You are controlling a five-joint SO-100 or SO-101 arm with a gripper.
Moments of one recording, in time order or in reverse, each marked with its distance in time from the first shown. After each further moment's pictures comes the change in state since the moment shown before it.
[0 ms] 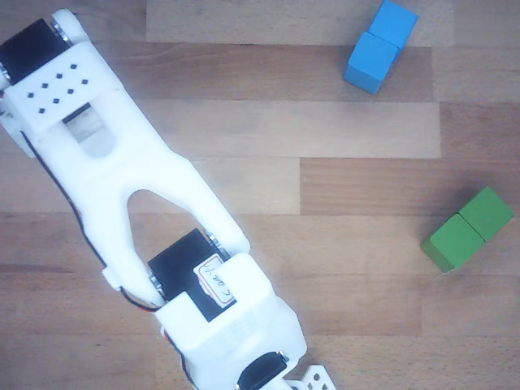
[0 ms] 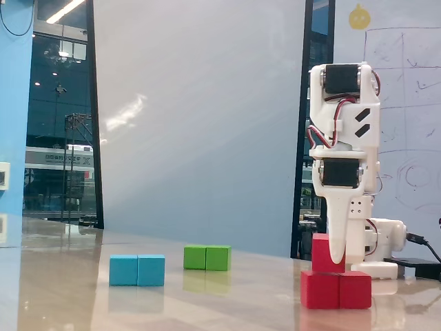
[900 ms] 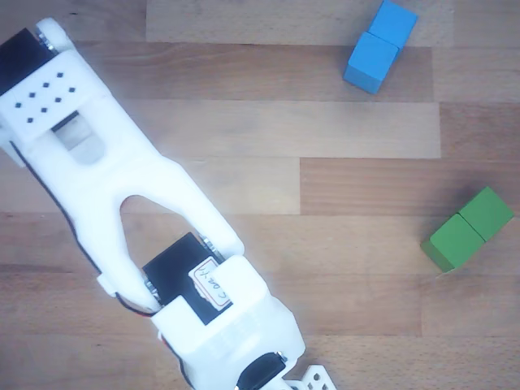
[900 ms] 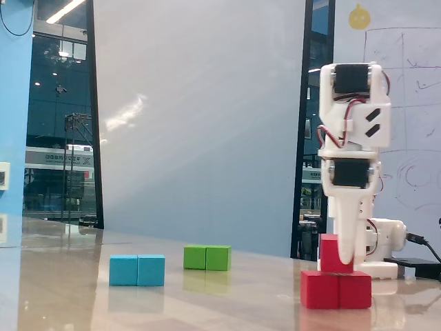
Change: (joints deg) arm -1.2 0.0 0.1 0.0 0.0
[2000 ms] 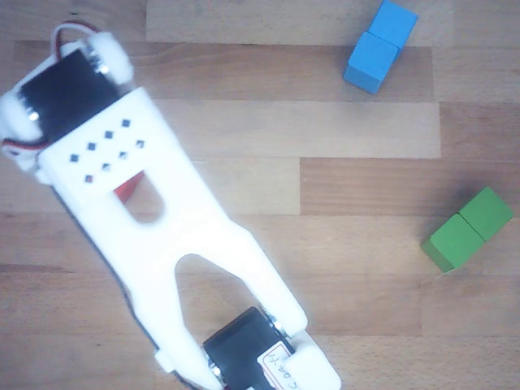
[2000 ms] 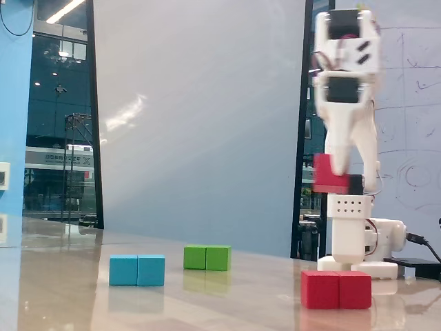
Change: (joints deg) arm -0.7 22.6 0.1 4.7 0.0
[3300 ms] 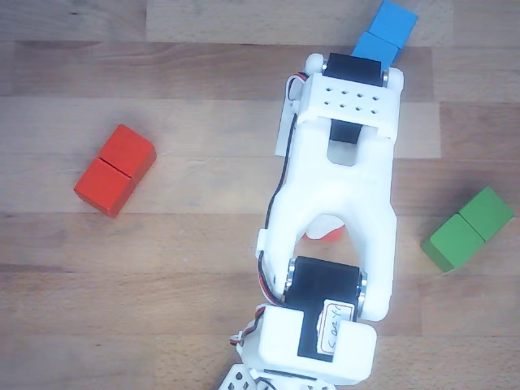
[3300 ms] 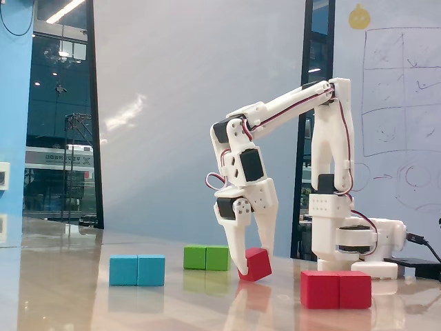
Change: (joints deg) arm 49.2 -8.6 35.5 -14.3 0.3
